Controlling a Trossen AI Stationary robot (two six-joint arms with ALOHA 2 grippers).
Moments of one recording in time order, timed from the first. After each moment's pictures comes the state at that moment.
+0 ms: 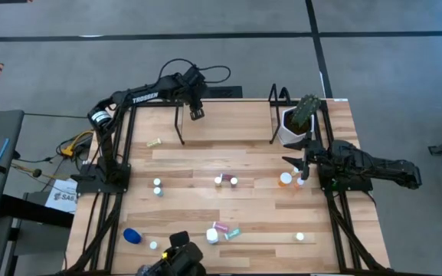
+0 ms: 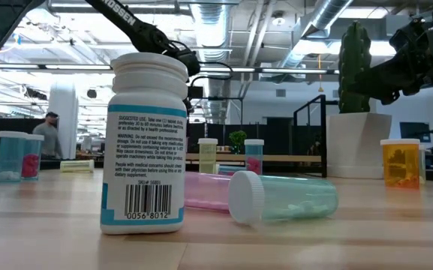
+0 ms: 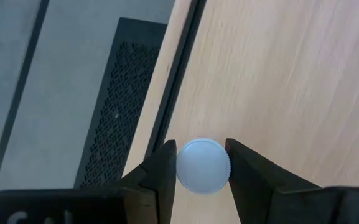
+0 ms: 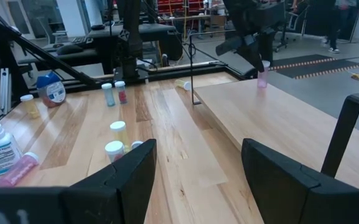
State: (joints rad) left arm 0.73 1.90 1.49 -0.63 -0.04 0.47; right arm -0.16 0.00 0.07 -0.15 0.07 0.09
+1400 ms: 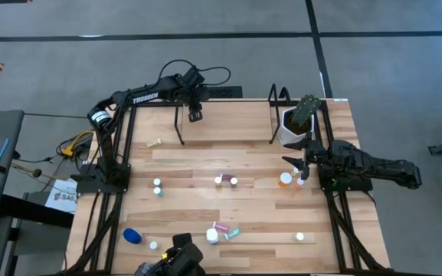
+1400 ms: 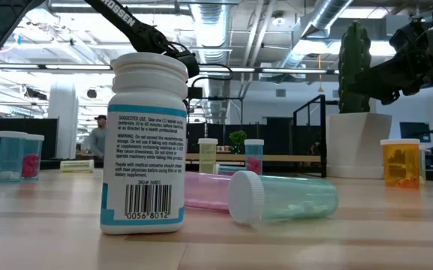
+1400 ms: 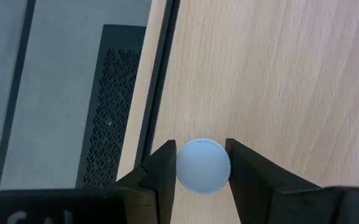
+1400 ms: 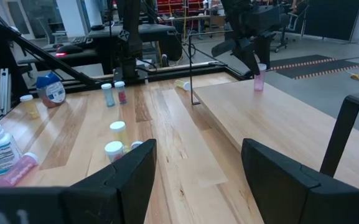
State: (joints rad) left arm 0.73 1.90 1.48 -0.64 0.00 0.56; right arm -0.16 0.00 0.07 -0.15 0.08 0.09
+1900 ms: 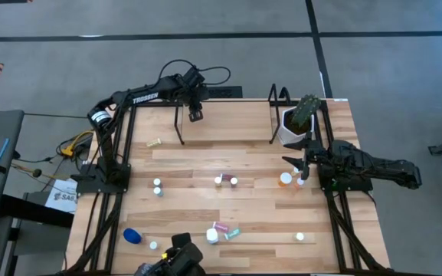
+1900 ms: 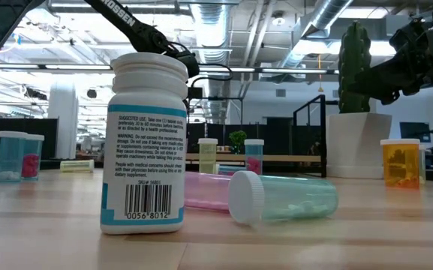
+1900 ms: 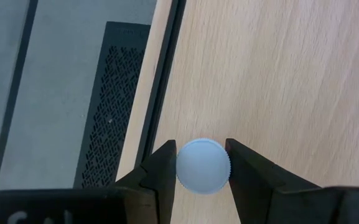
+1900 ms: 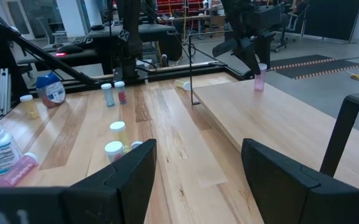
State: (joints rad) left arm 0.73 1.90 1.48 -0.64 -0.01 0.54; right arm -0.16 0.00 0.07 -0.15 0.08 0.09
